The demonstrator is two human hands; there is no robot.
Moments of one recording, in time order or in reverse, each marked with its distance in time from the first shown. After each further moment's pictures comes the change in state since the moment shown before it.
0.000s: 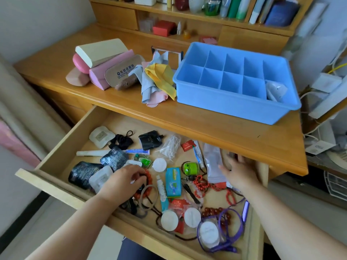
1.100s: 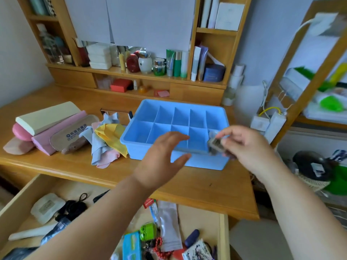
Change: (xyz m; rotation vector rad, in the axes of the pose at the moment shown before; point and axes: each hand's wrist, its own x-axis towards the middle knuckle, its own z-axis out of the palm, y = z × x) left_hand 0.146 0.237 -0.048 -0.215 0.326 0.622; right_hand -0.019 0.016 -0.224 0.786 0.435 -0.339
